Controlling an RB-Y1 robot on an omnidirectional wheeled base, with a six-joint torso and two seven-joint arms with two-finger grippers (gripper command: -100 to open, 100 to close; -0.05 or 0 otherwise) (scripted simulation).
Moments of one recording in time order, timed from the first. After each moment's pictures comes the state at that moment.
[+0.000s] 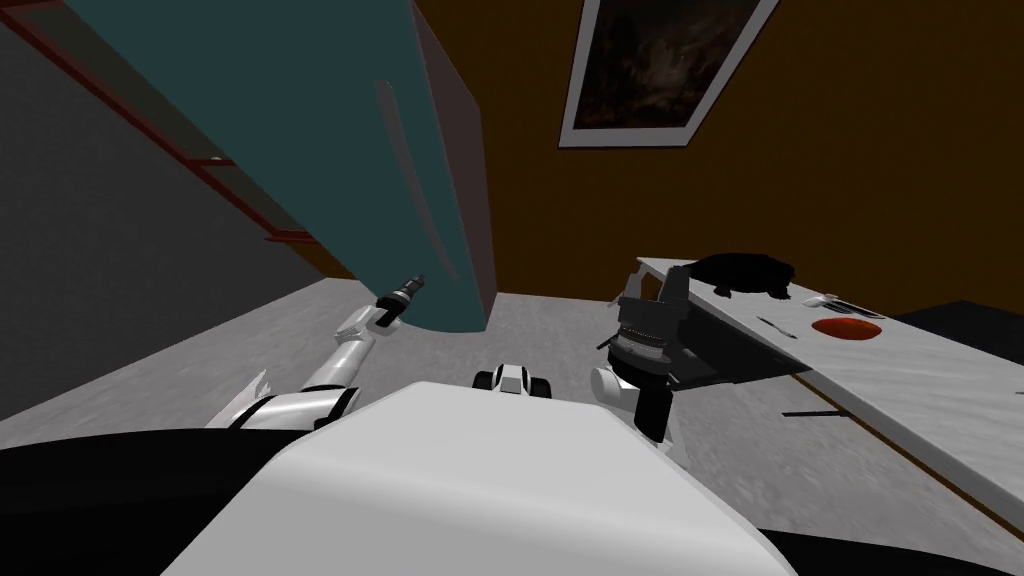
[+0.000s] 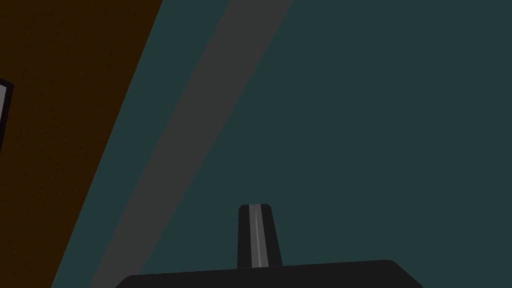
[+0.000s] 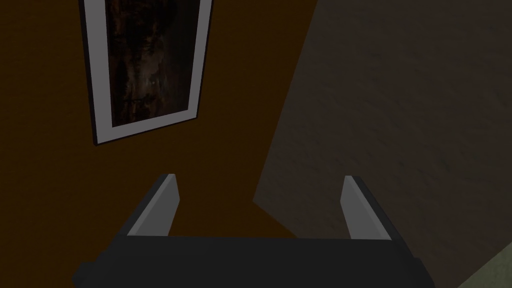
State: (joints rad) left arm -0.10 0.69 0.25 -1.20 -0.66 -0.38 0.29; right arm 0.45 -0.02 -0.04 -2.35 -0.01 -0.55 0.08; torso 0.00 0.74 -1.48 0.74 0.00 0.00
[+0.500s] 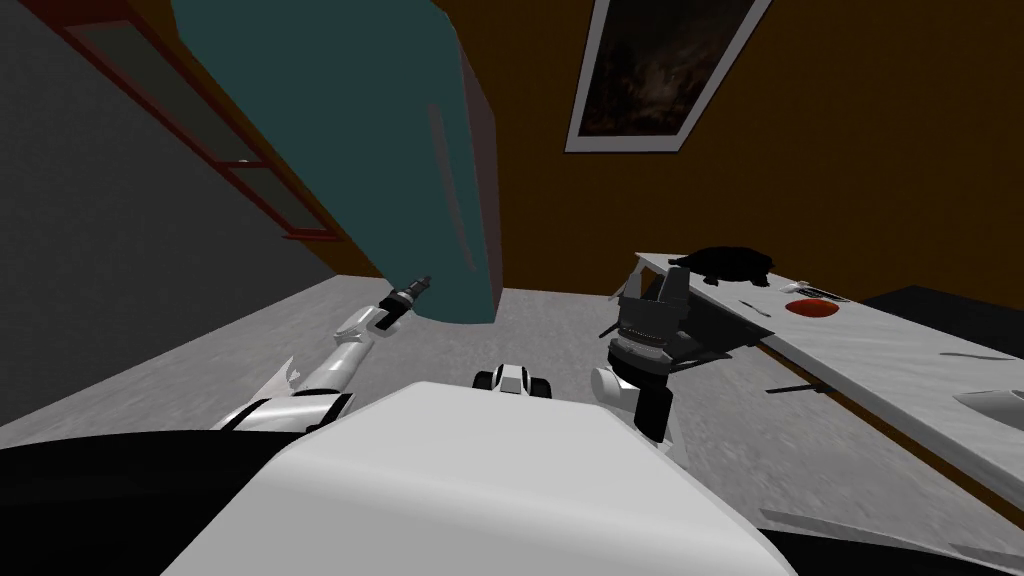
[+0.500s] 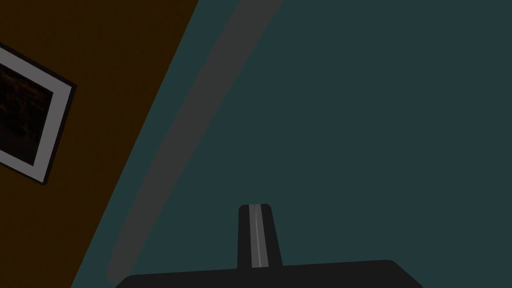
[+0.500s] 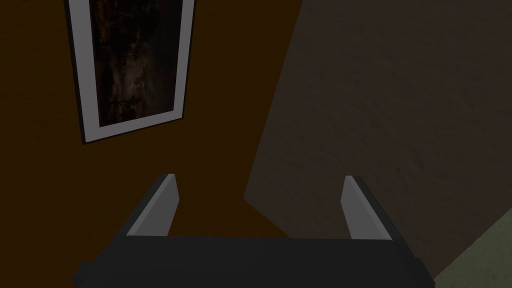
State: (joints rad) left arm -0.07 0.71 0.20 -1.25 -0.67 -0.46 0.34; right arm 0.45 -0.02 -0.04 -2.35 -0.01 -0.55 0.08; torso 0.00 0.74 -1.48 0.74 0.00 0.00
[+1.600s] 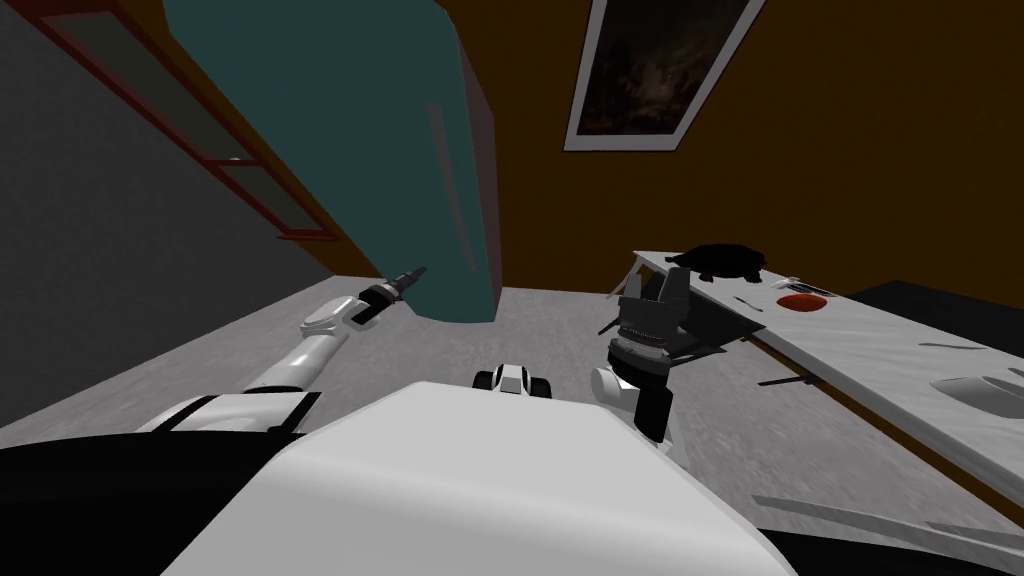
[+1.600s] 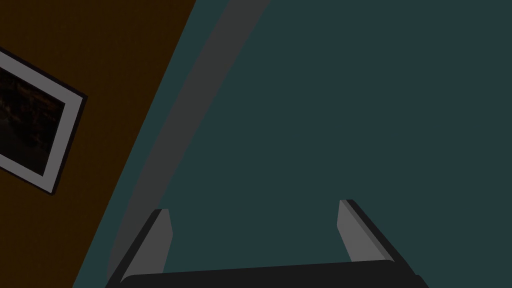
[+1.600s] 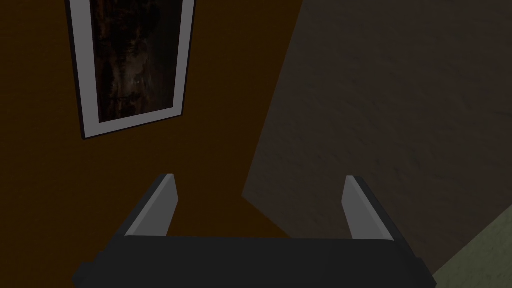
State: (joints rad) left arm -0.06 0.90 0.17 -1.25 -0.66 -0.50 0.50; right arm 0.45 -0.02 -0.04 -2.35 -0.01 -0.55 0.08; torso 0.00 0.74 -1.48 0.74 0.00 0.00
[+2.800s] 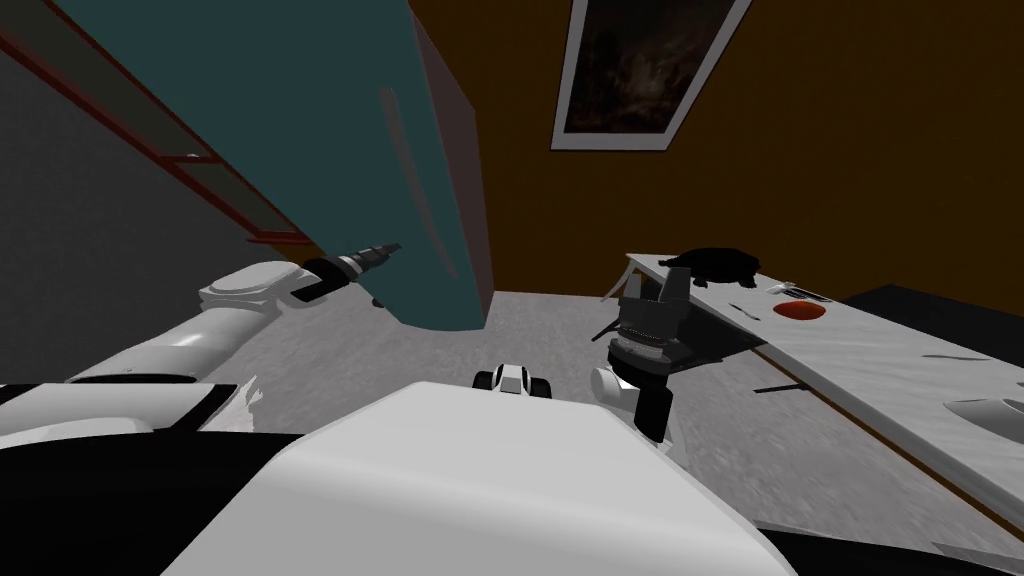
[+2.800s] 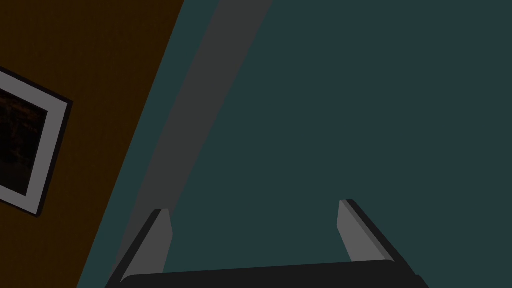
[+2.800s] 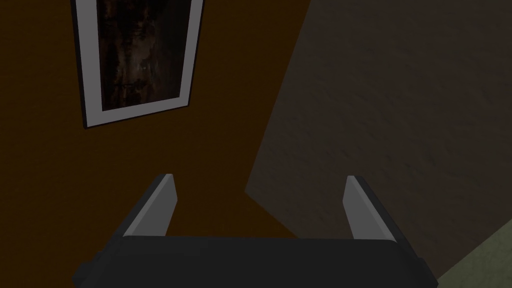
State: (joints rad) left arm -0.05 1.27 0.15 -1.25 -0.64 -0.47 0.80; right arm 0.45 -0.02 -0.04 -2.35 -0.01 -0.55 0.08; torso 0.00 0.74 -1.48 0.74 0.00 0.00
